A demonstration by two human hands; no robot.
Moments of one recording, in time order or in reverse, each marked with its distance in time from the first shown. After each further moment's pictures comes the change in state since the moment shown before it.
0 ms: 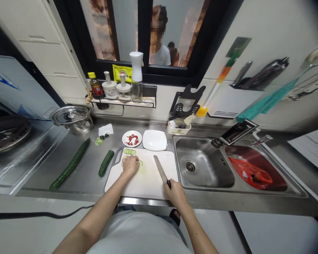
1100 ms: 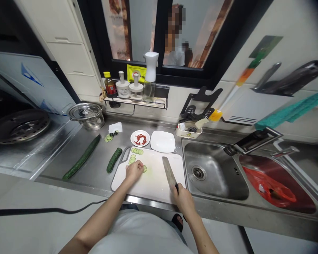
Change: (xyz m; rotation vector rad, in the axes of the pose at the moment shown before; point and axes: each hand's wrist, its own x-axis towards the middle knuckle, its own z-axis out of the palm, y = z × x) left_hand -0.033 -0.018 0.007 -0.353 0.013 -0.121; right_hand 0.003 0.003 -0.001 -0.115 -0.079 0.035
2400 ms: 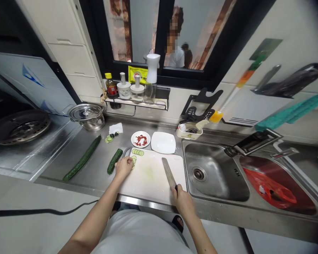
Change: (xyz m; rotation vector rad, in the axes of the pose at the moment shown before) left_hand 0.026 -0.037 -0.035 0.107 0.135 -0.107; right_hand -0.005 -0.008 -0.001 -0.040 -0.031 0.020
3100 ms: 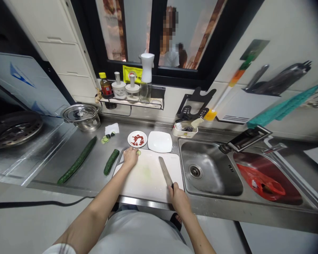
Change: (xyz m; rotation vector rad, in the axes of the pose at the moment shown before) left_hand 0.040 0.051 0.017 0.218 -0.021 0.238; right_hand -0.005 -0.004 0.002 0.060 0.009 -0.004
